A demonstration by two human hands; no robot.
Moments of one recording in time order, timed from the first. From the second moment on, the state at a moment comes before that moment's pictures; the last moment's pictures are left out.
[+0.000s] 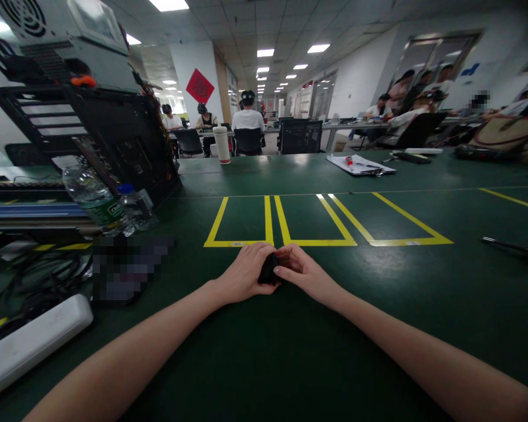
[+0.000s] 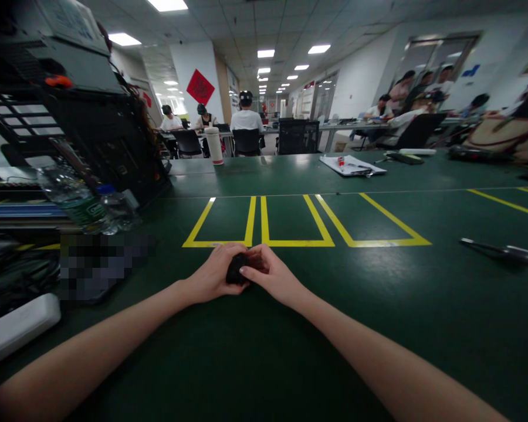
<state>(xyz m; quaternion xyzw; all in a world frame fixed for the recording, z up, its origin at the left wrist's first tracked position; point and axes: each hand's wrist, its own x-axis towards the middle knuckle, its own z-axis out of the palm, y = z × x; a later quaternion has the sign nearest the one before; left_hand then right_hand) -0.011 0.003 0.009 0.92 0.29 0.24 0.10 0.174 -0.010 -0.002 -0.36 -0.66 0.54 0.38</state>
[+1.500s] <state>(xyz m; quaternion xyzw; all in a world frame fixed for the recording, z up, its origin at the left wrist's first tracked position) -0.011 0.004 0.008 0.92 0.29 0.25 0.10 0.175 -0.011 -0.001 -0.32 -0.66 0.56 0.38</state>
